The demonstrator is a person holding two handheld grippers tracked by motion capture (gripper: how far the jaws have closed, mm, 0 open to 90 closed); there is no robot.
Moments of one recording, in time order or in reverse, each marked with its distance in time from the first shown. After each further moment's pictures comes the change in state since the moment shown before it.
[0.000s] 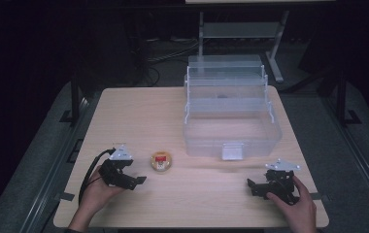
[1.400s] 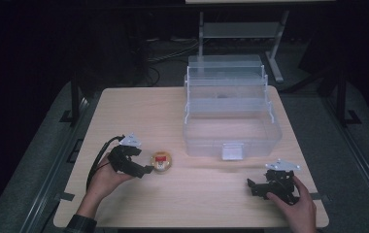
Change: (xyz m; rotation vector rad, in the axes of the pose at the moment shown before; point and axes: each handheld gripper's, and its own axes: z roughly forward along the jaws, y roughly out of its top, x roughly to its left) left arm 0.003 0.045 0.007 0.021 -0.033 0.022; right arm 0.000 0.000 0.000 0.000 0.000 0.001
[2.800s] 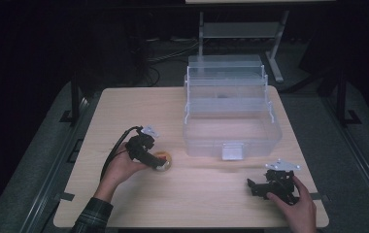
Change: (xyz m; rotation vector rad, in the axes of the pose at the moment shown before) left arm 0.002 0.042 0.036 0.109 -0.021 0.032; right arm 0.000 0.000 0.000 -0.001 0.000 0.000
